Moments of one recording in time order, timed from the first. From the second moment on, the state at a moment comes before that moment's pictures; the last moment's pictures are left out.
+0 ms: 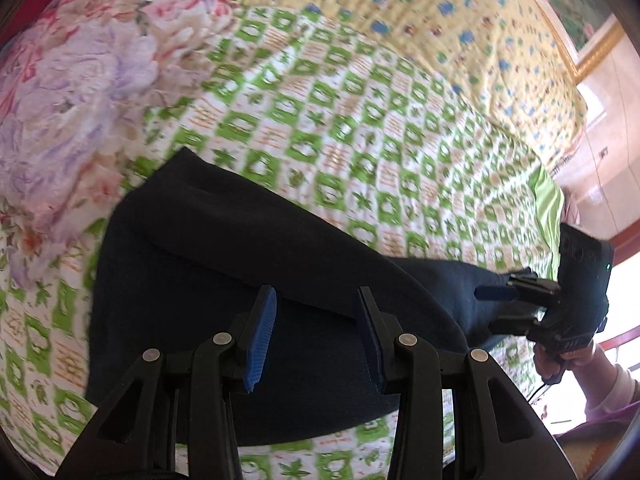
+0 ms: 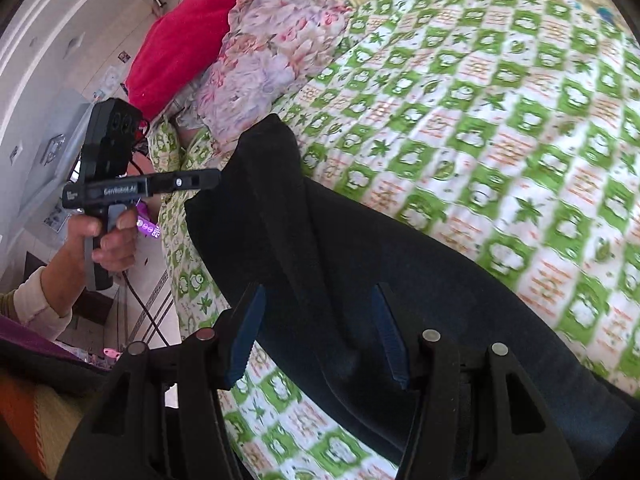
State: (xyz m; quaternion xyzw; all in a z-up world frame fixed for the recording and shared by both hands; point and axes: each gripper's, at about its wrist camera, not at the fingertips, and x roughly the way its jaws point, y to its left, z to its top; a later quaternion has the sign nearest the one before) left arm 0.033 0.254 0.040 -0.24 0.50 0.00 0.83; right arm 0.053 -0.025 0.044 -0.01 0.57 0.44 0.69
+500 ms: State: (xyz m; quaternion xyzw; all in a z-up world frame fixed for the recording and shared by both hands) left arm 0.076 0.336 0.033 -0.21 0.53 0.02 0.83; right arm 0.073 0.025 0.024 -0.02 0.58 0.45 0.68
